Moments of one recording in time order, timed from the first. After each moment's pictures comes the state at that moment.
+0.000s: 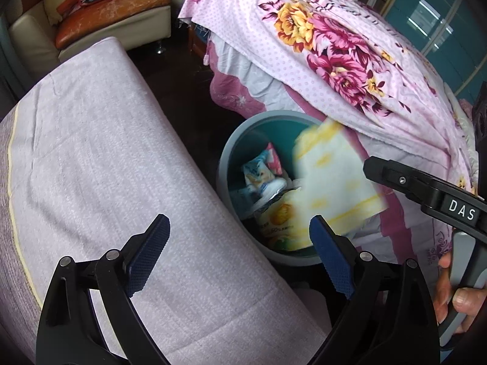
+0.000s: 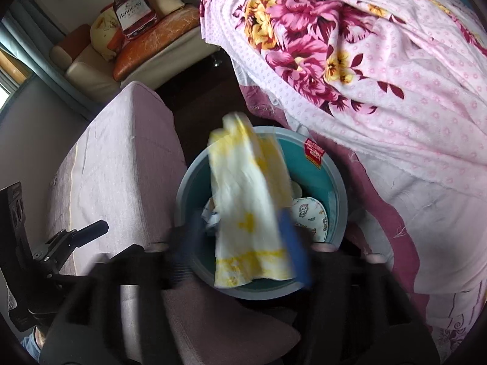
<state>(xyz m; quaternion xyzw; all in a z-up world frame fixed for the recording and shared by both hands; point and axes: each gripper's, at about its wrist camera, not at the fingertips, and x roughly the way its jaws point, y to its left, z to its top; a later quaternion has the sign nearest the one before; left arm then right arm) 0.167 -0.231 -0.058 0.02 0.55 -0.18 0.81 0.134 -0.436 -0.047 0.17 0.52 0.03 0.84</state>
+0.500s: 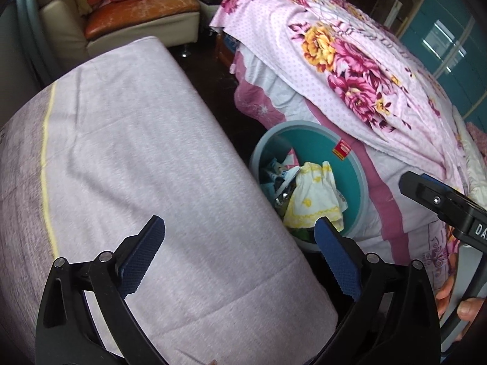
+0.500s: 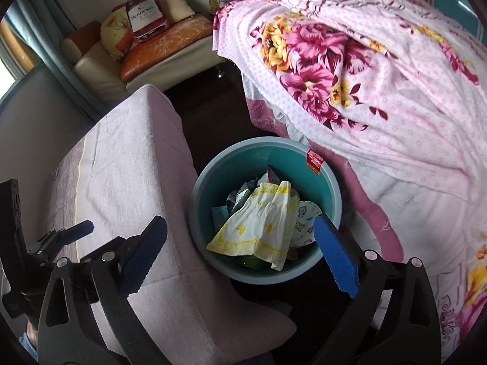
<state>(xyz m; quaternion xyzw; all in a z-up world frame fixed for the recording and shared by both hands) 0.139 -0.180 -0.029 -0.01 0.54 -0.14 0.83 0.104 -0.405 -0.010 0.12 0.50 0.02 0.86</state>
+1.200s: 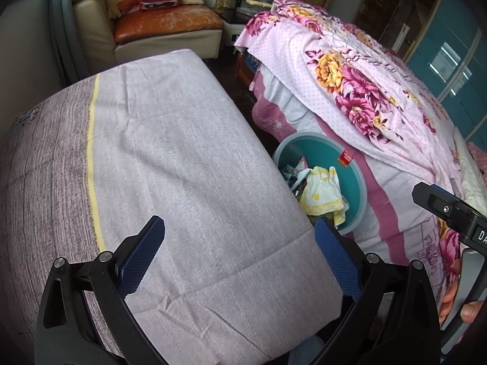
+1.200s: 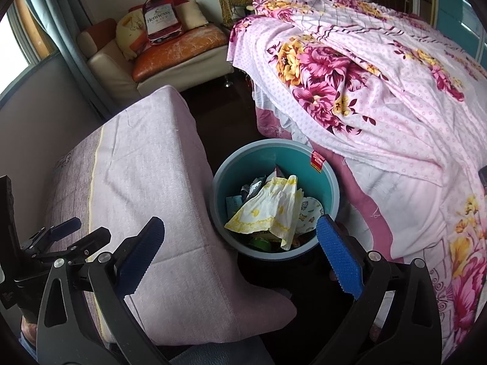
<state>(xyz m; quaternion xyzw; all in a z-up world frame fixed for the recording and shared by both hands) 0.084 -0.134 0.003 -0.04 0.50 -0.11 0.86 0.053 -0.376 0.025 0.09 0.47 0.03 0.88</state>
